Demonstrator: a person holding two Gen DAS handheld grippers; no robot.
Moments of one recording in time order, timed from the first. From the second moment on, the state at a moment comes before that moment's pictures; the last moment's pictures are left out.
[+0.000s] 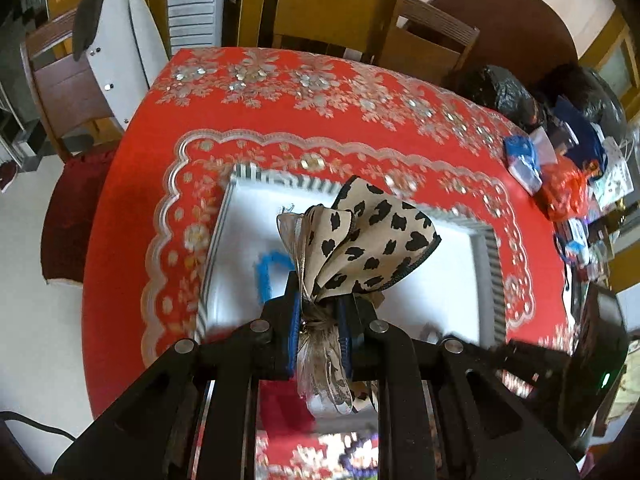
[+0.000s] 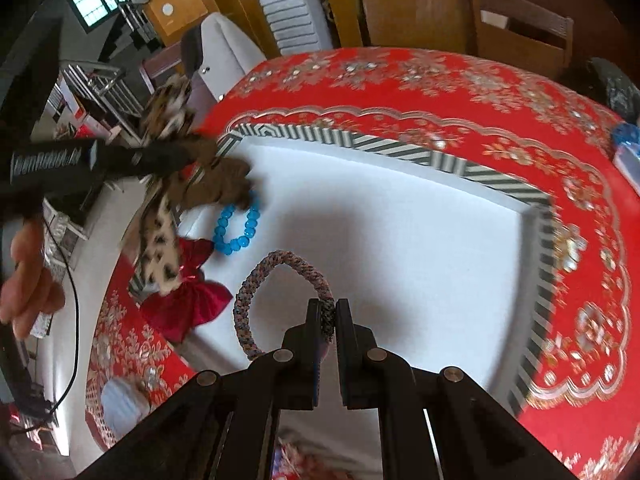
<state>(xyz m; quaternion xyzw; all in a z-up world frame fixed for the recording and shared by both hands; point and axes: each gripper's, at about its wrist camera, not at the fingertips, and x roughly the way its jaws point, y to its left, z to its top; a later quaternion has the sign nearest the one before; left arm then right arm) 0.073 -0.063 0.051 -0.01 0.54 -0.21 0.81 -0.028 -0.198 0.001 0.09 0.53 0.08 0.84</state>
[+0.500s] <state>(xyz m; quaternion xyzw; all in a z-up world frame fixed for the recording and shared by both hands) 0.145 -0.047 -0.007 0.00 0.58 -0.17 0.80 0.032 -0.159 -0.032 0.06 0.56 0.09 0.82</state>
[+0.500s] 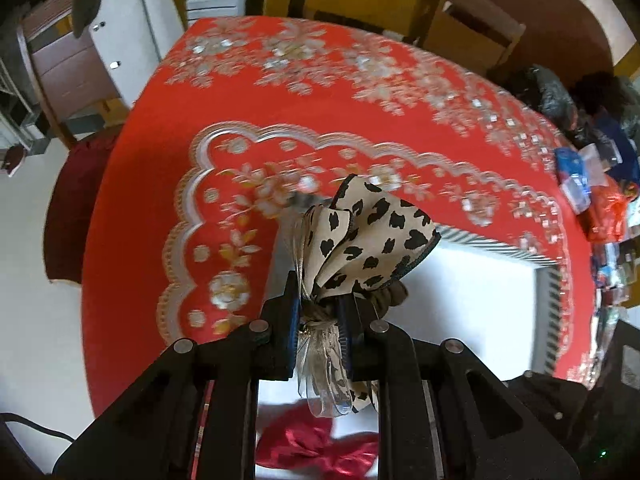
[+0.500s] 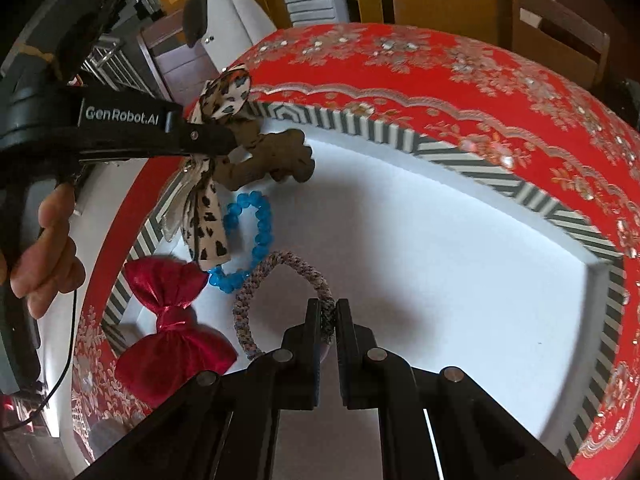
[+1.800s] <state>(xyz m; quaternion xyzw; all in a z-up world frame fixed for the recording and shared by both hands) -0.015 -0.039 0.056 0.07 0.49 -0.10 0.86 -0.101 -0.205 0.044 0.15 0.49 0.07 0.86</state>
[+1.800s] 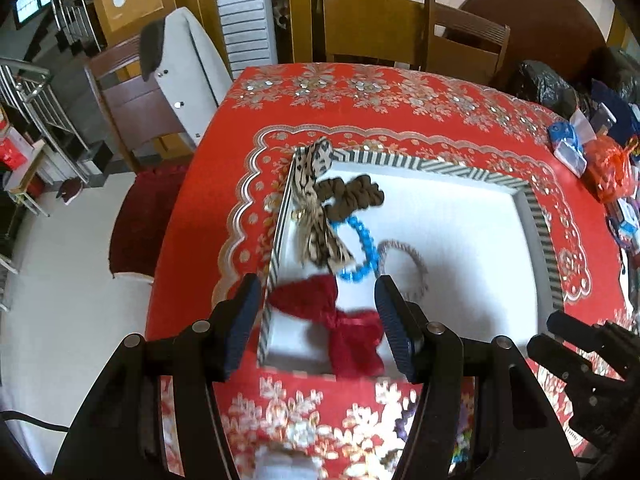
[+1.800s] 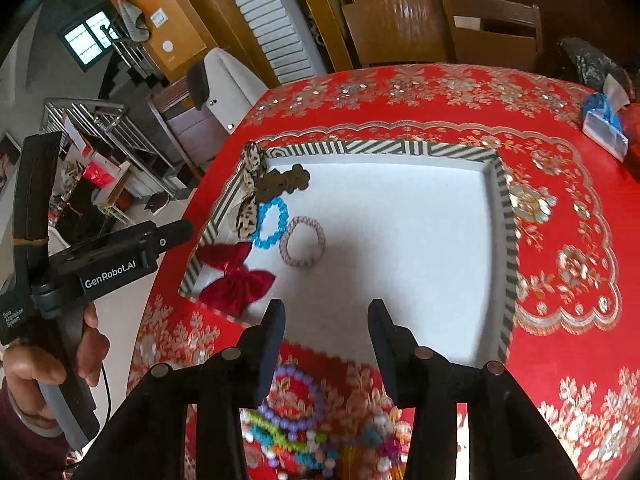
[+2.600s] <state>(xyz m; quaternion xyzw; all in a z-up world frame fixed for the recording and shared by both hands) -0.149 -0.024 0.077 0.06 0.47 -0.08 0.88 -0.218 -0.211 0.060 0.13 0.48 0.05 0.86</state>
